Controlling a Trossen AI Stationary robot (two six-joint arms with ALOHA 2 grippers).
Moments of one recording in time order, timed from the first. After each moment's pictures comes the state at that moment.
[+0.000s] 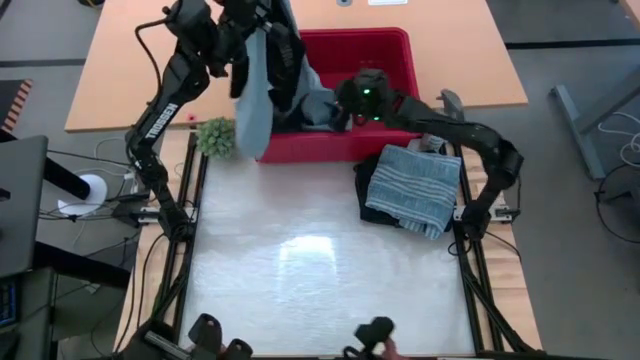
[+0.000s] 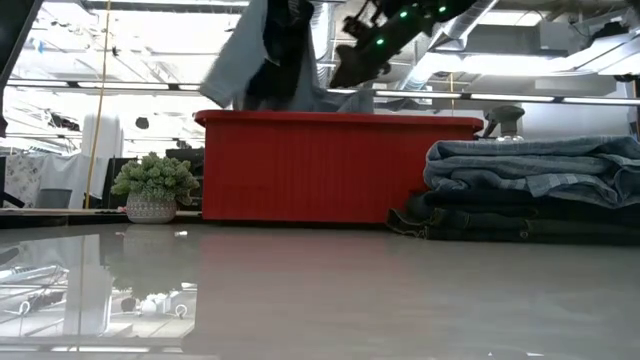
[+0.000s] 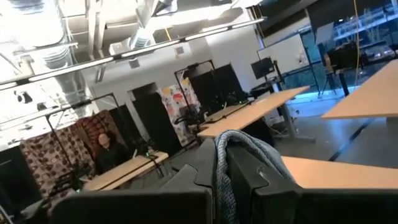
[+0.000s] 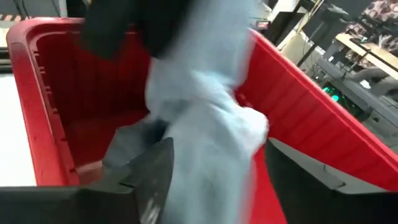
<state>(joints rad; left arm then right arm) 0.65 1.75 2.35 -0.28 -0.33 0.48 -0.54 1.71 1.61 -0.25 0.19 -0.31</state>
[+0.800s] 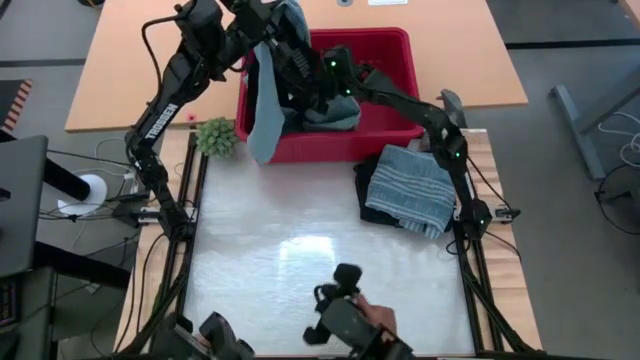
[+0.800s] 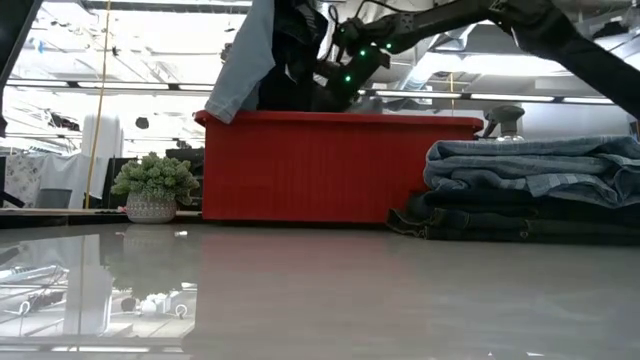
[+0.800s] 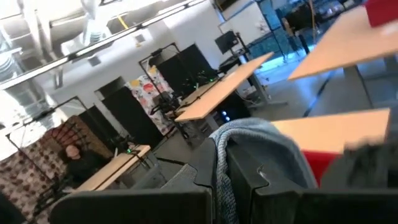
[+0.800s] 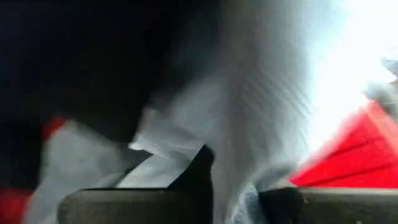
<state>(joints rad) 0.66 1.75 2.35 -0.45 -0.22 0.58 -0.67 2.20 2.28 -0.57 0.09 -0.47</state>
